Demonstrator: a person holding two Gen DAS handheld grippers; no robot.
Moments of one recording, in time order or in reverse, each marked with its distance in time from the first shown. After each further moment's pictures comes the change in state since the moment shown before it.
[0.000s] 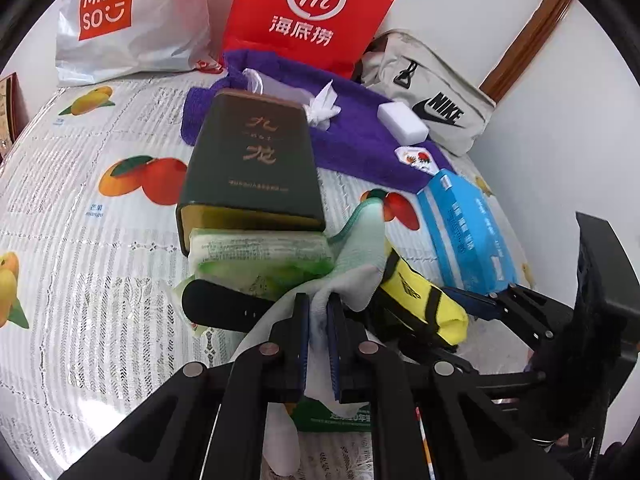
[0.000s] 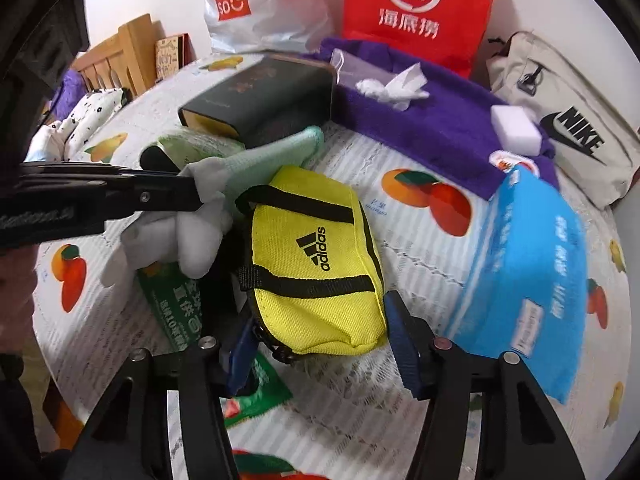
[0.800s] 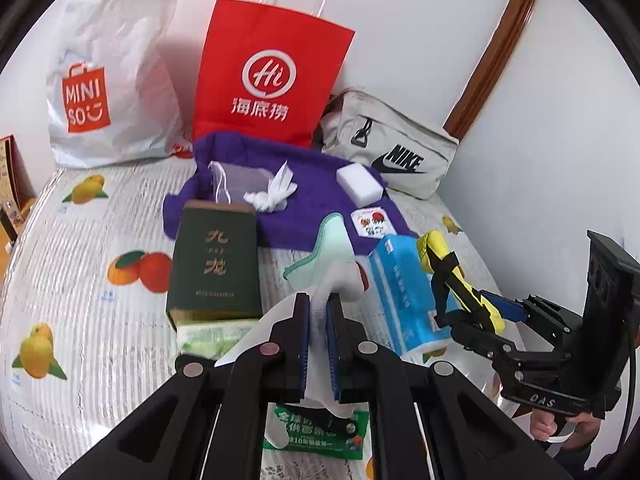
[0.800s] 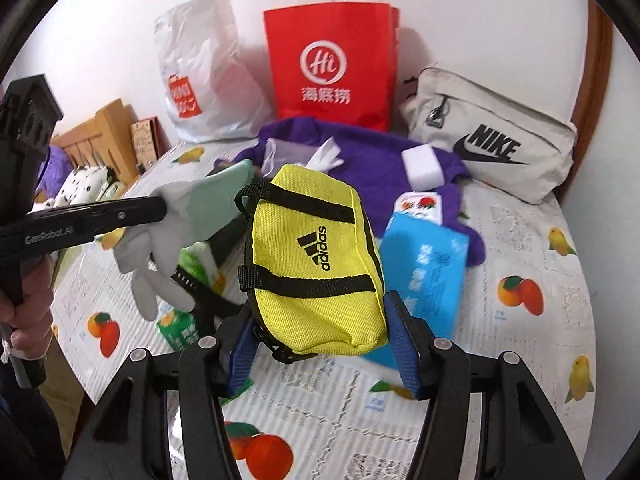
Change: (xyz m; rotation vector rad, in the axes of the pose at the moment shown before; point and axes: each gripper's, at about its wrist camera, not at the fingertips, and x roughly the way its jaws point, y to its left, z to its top) left arm -0.059 -0.049 0.041 0.082 -0.142 -0.003; right arm -0.097 -0.069 0.003 0.189 -0.173 -0.031
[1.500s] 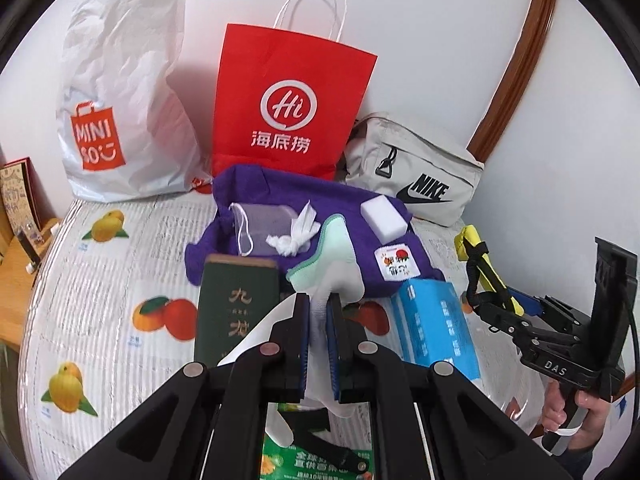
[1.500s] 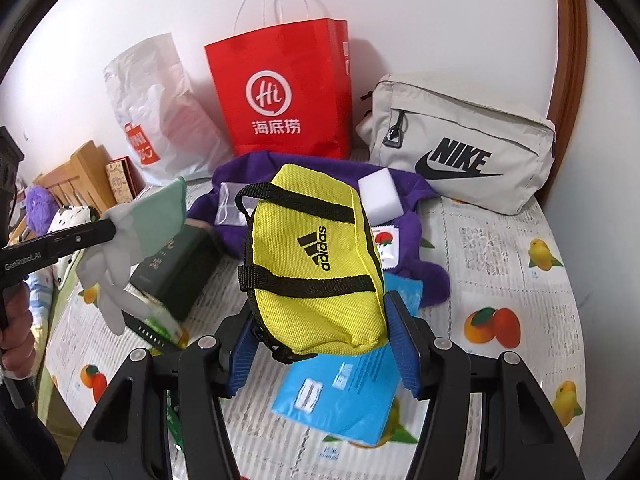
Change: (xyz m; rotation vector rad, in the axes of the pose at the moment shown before) left arm 0.004 0.000 0.048 -0.010 -0.030 0.098; right arm 0.014 -0.054 0.042 0.098 -0.033 -0.022
